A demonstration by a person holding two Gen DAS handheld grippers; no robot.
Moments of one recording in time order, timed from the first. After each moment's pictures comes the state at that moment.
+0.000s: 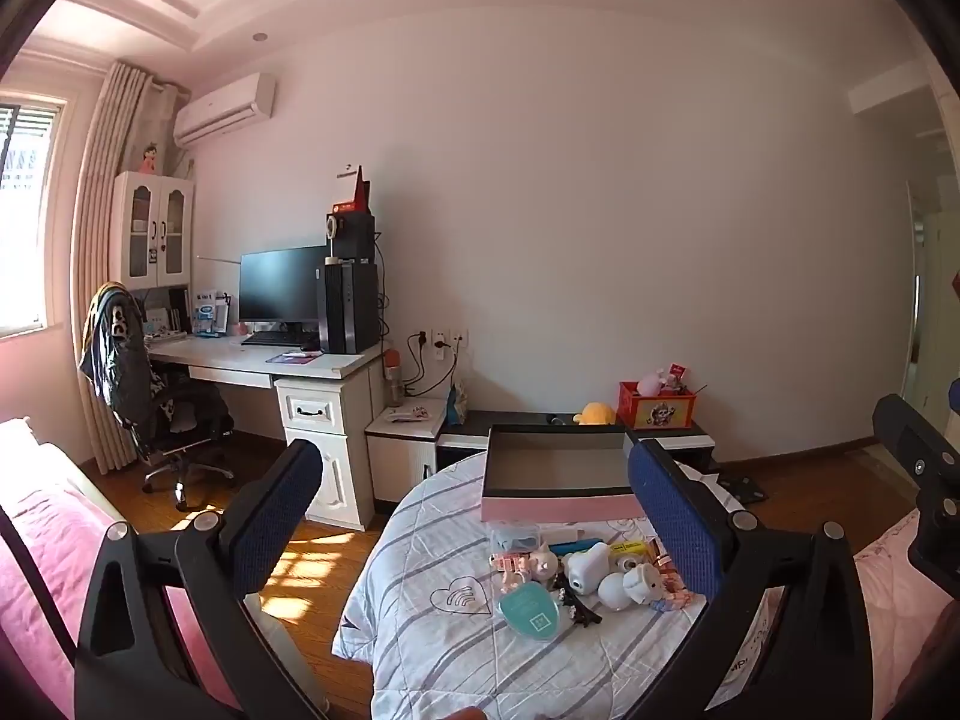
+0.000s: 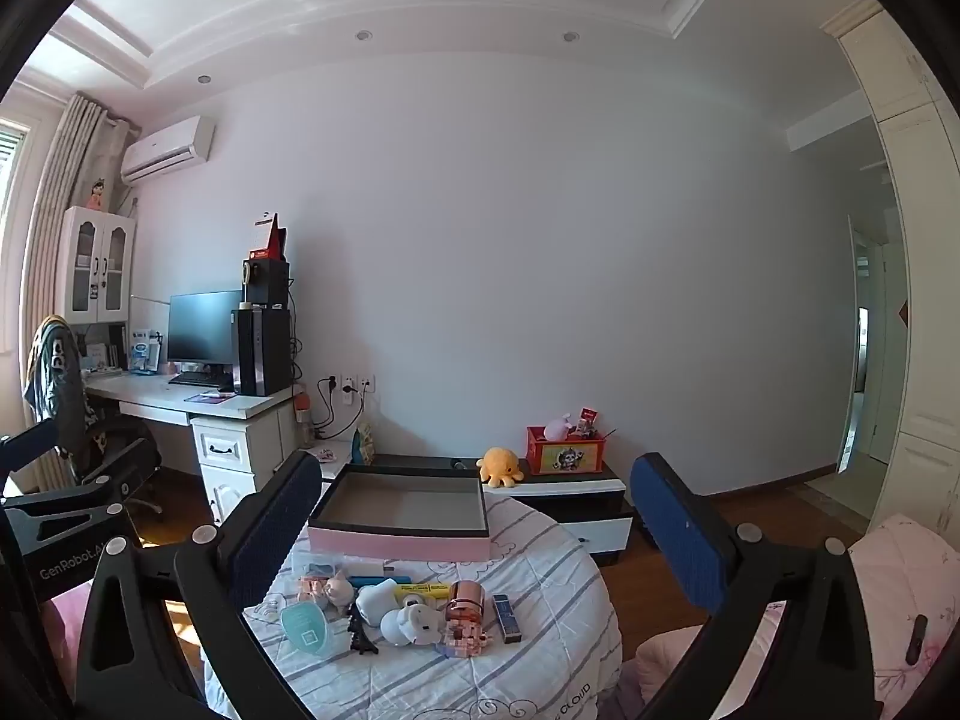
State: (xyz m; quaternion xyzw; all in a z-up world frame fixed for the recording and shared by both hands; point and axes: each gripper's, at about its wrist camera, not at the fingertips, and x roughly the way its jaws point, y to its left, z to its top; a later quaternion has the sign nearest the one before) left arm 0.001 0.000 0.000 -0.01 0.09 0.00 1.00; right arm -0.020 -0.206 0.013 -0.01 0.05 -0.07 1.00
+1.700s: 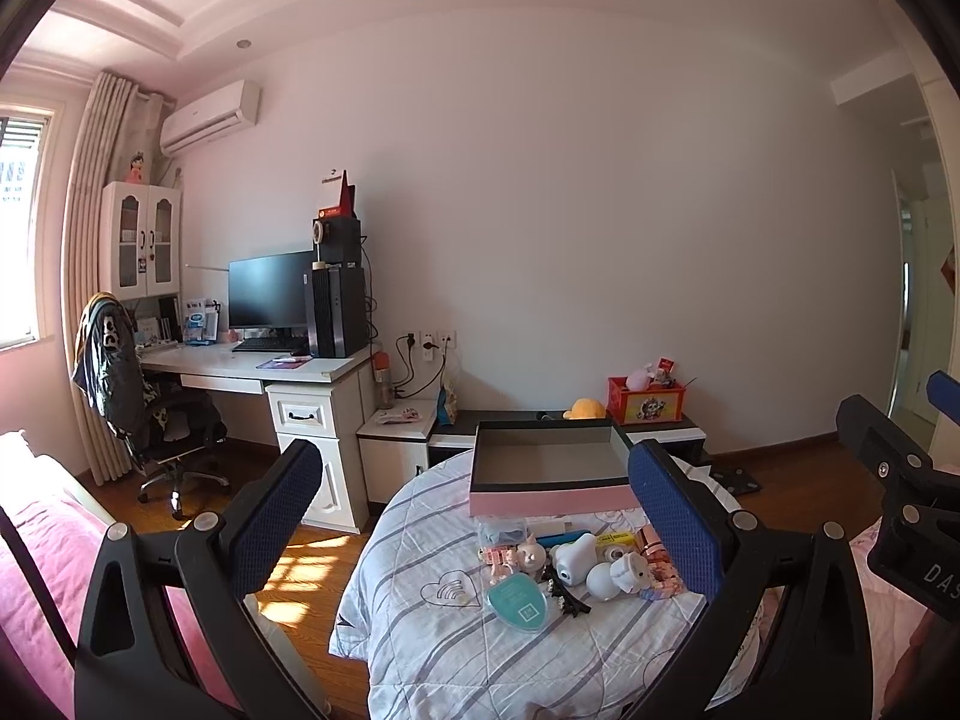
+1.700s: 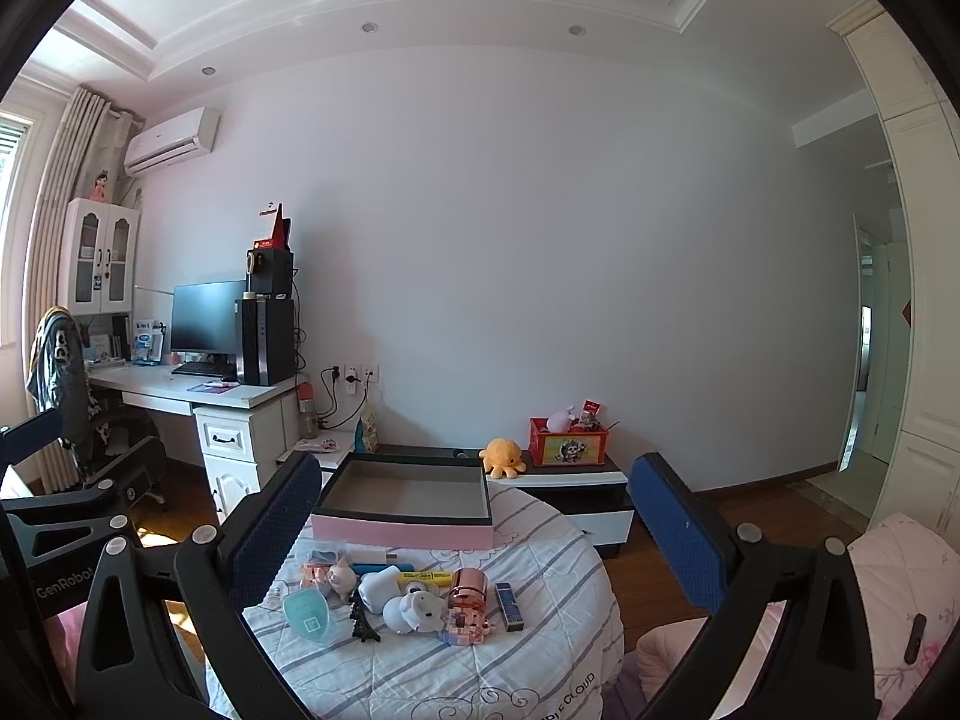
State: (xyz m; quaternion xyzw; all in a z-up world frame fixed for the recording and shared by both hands) left arm -0.014 -0.011 -0.005 0.01 0.08 -0.02 1.00; right arm -0.018 -0.201 0.007 -0.01 0.06 -0.07 1.00
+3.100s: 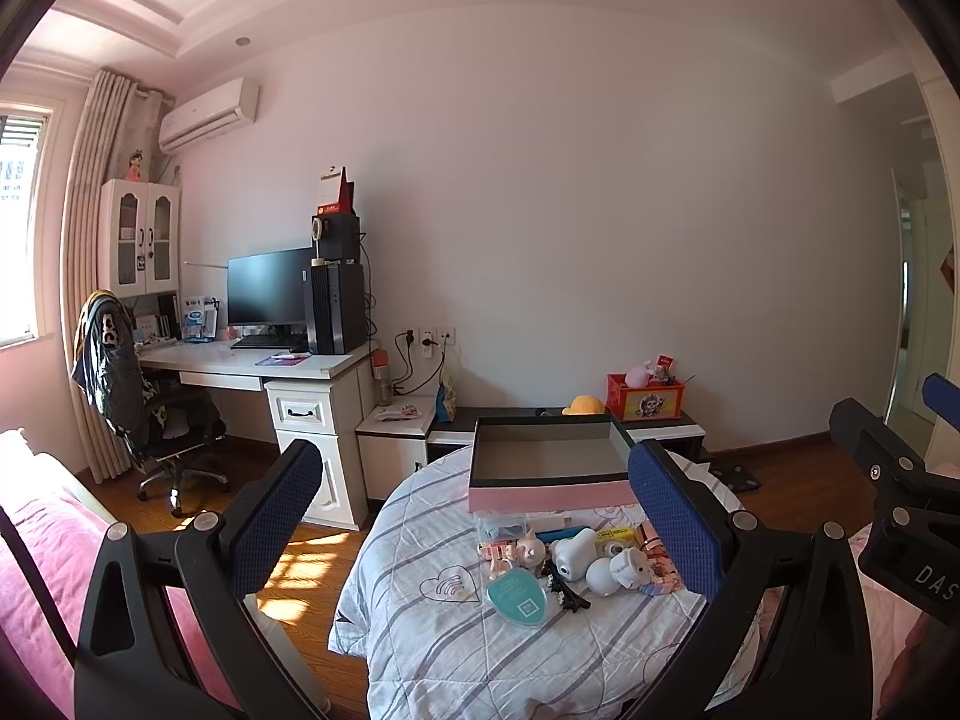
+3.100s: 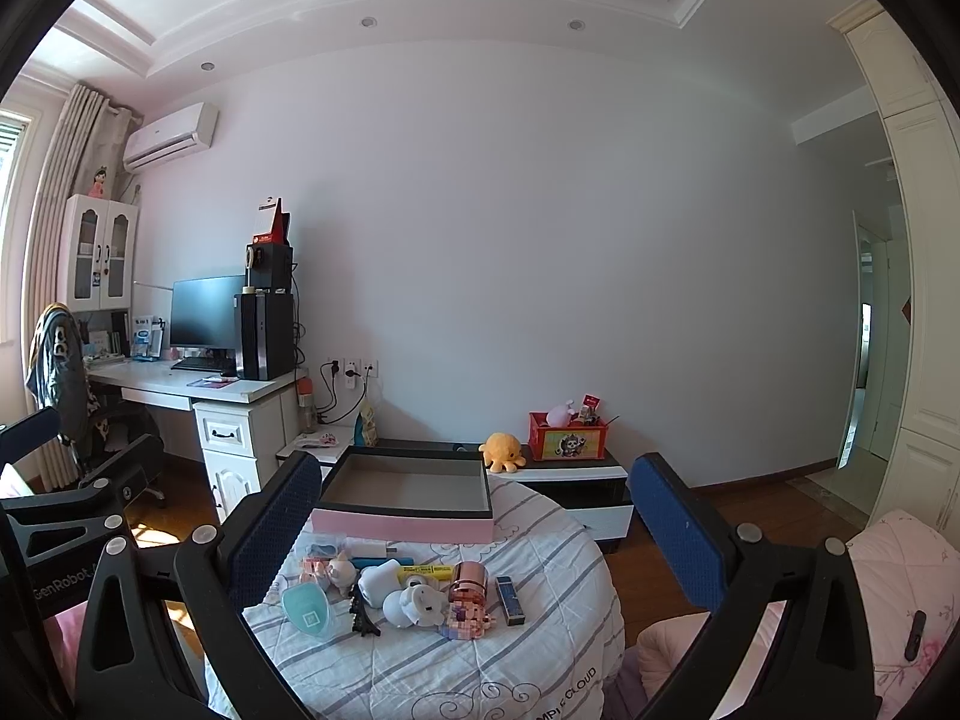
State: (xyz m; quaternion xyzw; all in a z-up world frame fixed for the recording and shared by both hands) left arm -0.011 -0.010 -0.006 0.01 0.09 -0.02 1.00; right arm -0.019 -0.198 0.006 -0.01 0.06 -0.07 1.00
